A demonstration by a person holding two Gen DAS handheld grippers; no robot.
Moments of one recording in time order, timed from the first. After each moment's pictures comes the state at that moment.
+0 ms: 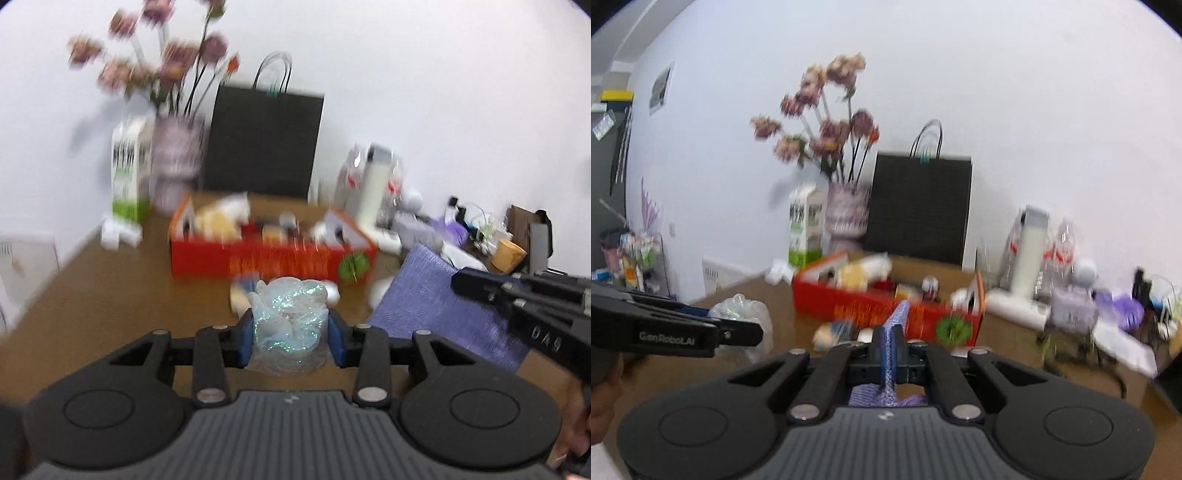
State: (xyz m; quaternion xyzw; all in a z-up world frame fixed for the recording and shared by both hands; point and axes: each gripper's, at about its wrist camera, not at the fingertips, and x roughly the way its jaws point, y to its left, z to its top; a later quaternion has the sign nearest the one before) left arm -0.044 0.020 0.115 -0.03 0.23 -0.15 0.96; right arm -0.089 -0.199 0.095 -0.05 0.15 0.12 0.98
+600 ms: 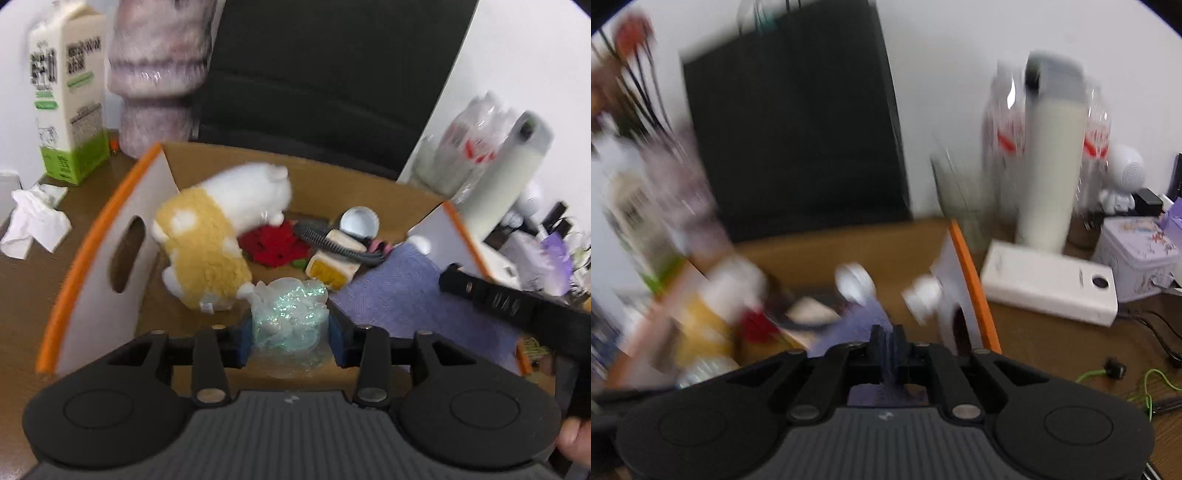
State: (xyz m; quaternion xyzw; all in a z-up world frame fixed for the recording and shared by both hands) left arm 0.290 -0.016 0.062 -0.08 0.42 -0.10 0.90; right arm 0.295 -0.227 0.041 0.07 0.37 0.00 0.93
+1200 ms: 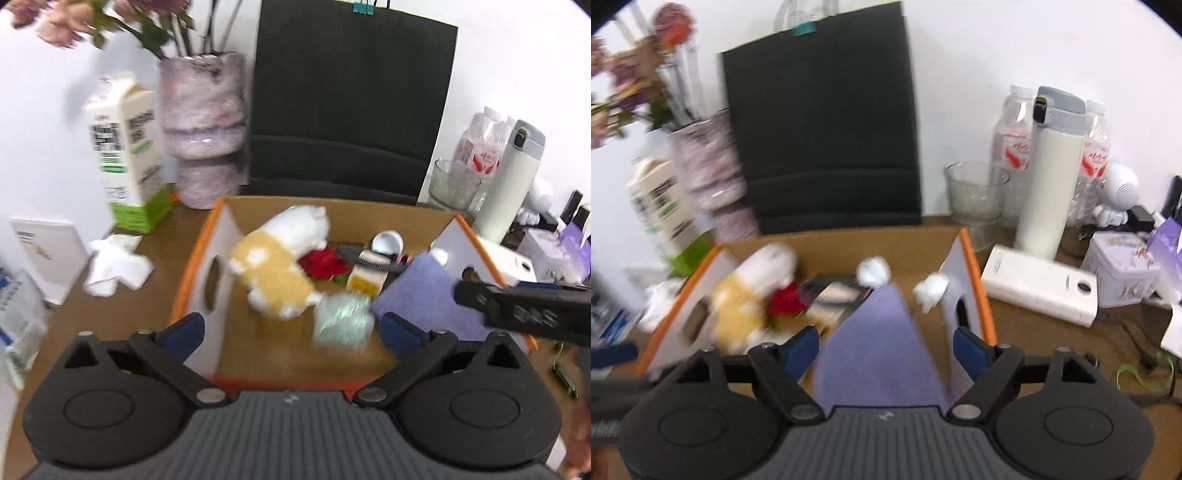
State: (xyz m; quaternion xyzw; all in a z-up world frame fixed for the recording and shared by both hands) left arm 0.221 0.005 0.120 -0.01 0.37 -0.04 0.93; right arm 0.239 -0.219 0.087 0.06 0.37 0.04 0.93
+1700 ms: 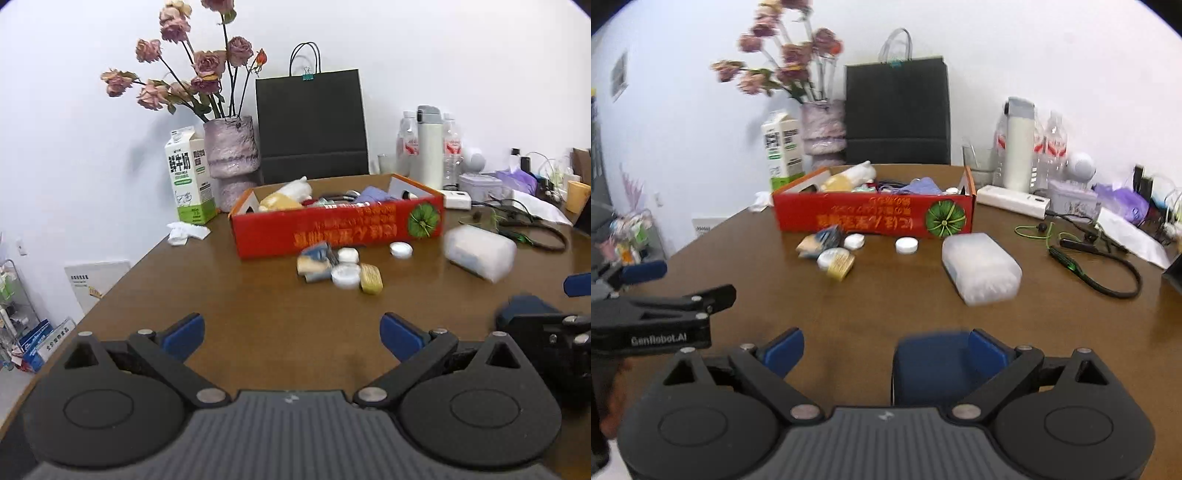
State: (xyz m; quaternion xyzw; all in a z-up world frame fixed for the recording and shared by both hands) left arm -0.087 -0.006 0.046 0.07 0.21 -0.03 0.97; right arm -0.101 -0.212 0.023 0.00 0.28 0.09 0.96
